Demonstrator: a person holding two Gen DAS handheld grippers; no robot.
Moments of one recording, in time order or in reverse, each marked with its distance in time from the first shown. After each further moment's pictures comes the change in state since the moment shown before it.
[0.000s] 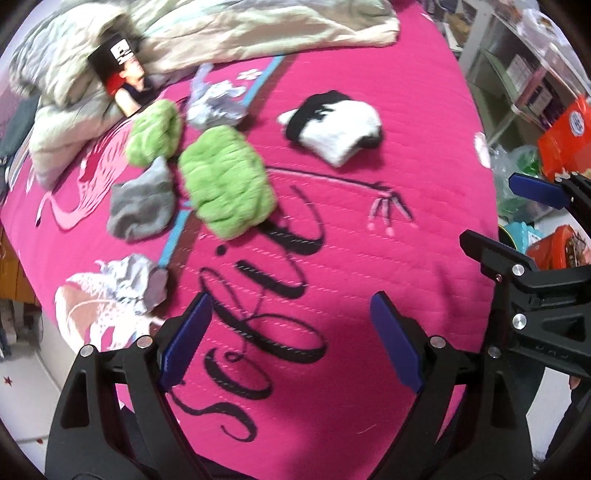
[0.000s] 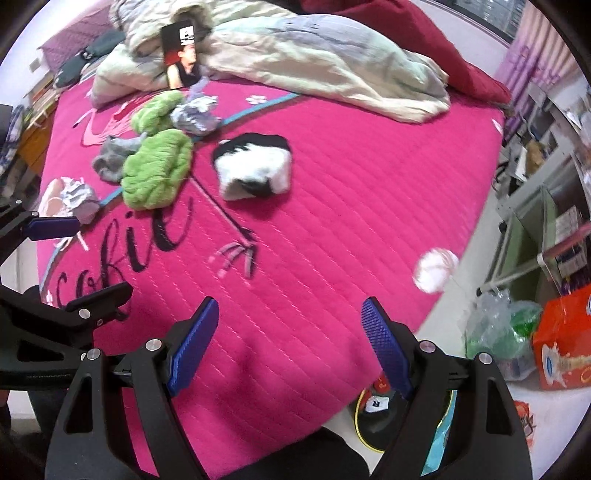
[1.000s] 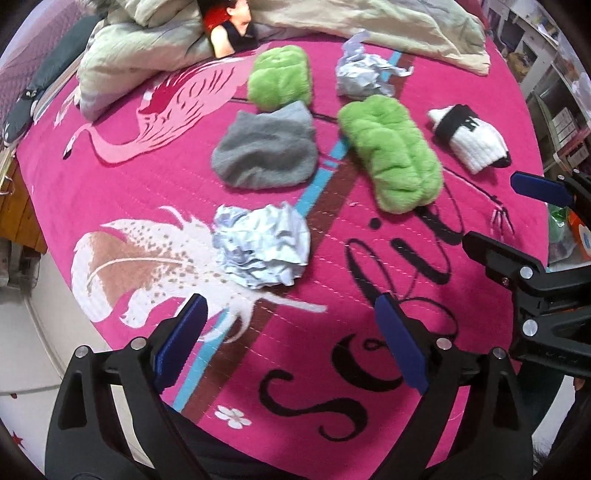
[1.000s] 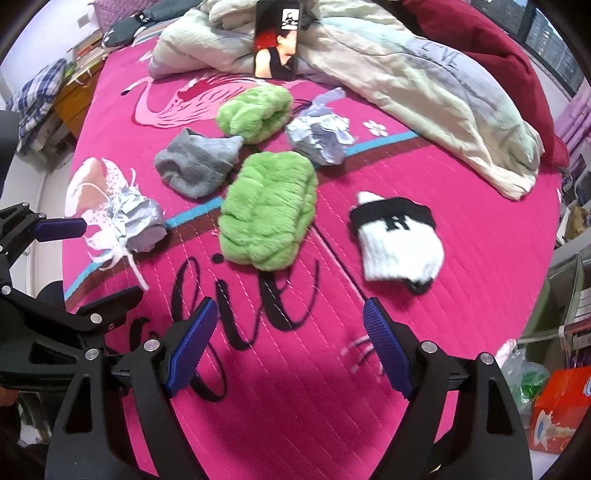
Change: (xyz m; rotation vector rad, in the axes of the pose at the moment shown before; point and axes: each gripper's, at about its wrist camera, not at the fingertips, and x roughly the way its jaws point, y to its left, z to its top) left arm 0.026 0.119 -0.026 -0.191 0.037 0.014; right arm 0.036 0.111 0.069 -0.191 0.031 0.091
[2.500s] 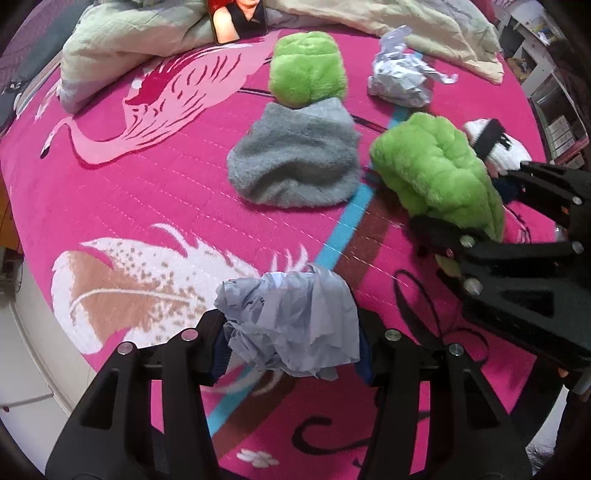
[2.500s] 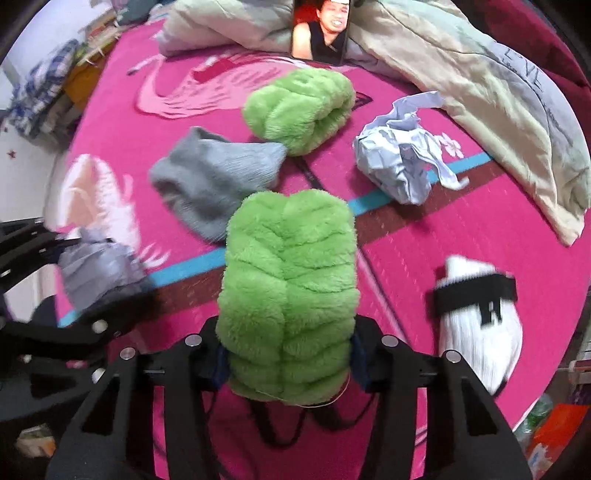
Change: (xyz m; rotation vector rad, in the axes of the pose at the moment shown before) left arm 0.032 0.042 0.018 0.007 0.006 -0.079; right arm 0.061 0.031 0.049 -0.051 0.063 0.078
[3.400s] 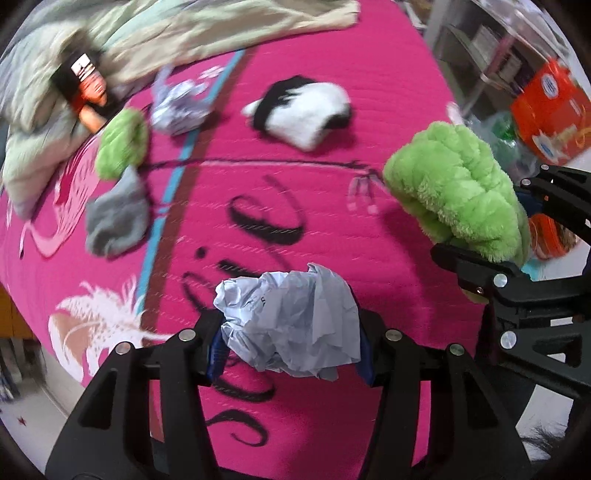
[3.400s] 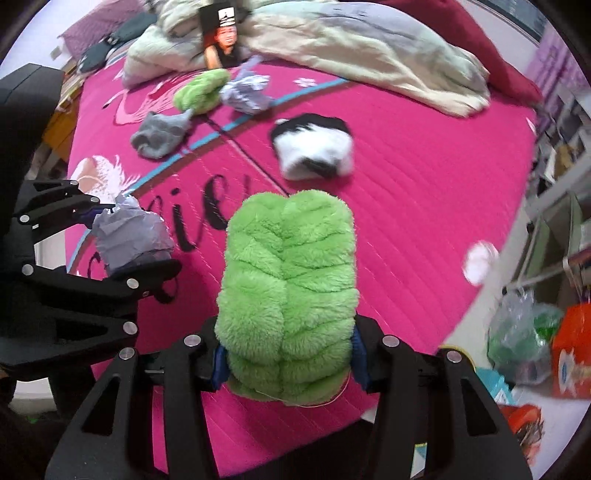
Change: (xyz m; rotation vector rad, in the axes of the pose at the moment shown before) left arm -0.035 -0.170 -0.019 0.351 -0.011 -0.015; right arm -0.098 -0.082 -0.157 0.230 -0.052 -0.057
